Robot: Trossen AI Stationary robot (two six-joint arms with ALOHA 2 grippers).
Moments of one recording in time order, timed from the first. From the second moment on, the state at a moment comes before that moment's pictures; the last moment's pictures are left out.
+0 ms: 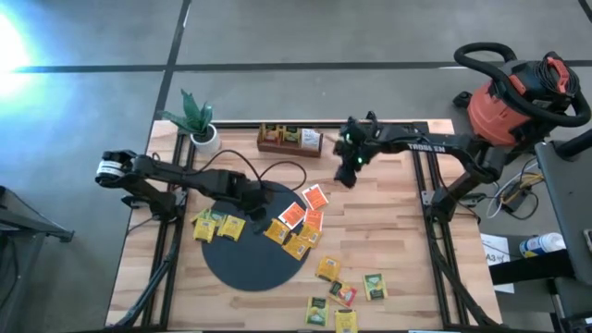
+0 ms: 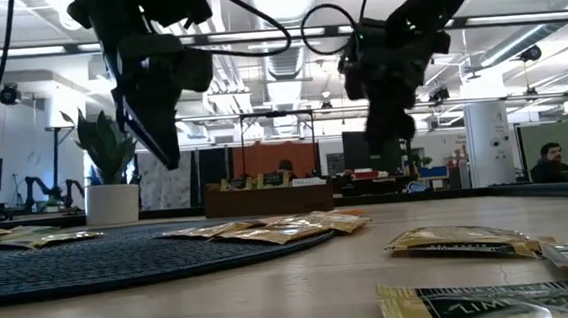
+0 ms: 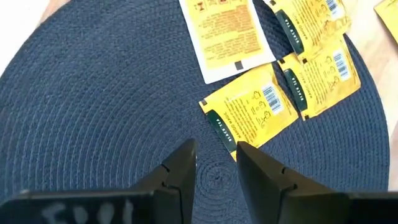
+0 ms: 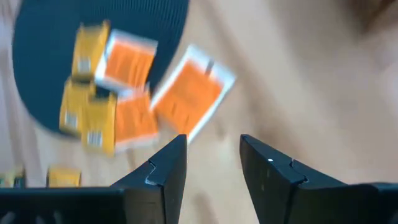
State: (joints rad) left arm -0.03 1.44 0.96 -0.65 0.02 -0.53; right arm -0.48 1.56 1.02 -0.58 -0.45 0.13
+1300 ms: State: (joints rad) left arm -0.06 1.45 0.81 -0.38 -0.03 -0.26; right arm 0.62 1.73 0.92 -0.05 -0.33 1.73
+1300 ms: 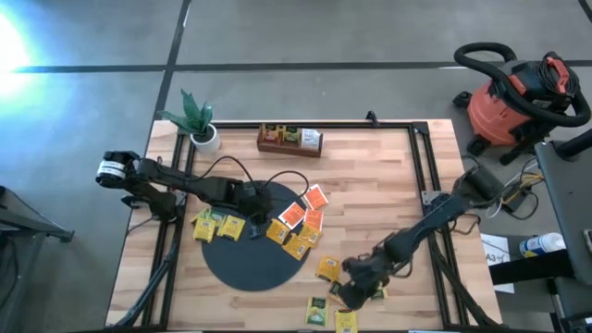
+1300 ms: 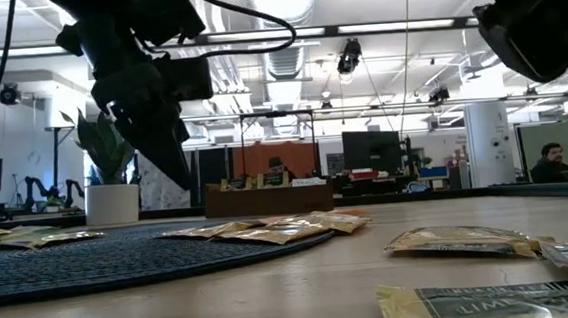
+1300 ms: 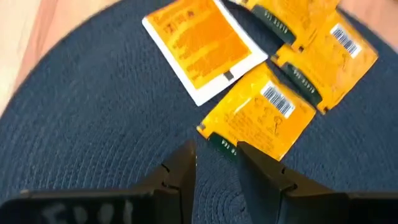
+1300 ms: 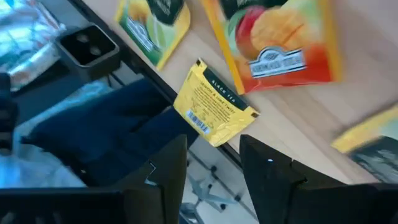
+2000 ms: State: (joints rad) left arm -0.07 1.45 0.78 -0.37 -0.03 -0.29; right arm 0.66 1.86 0.95 0.11 -0.31 1.67
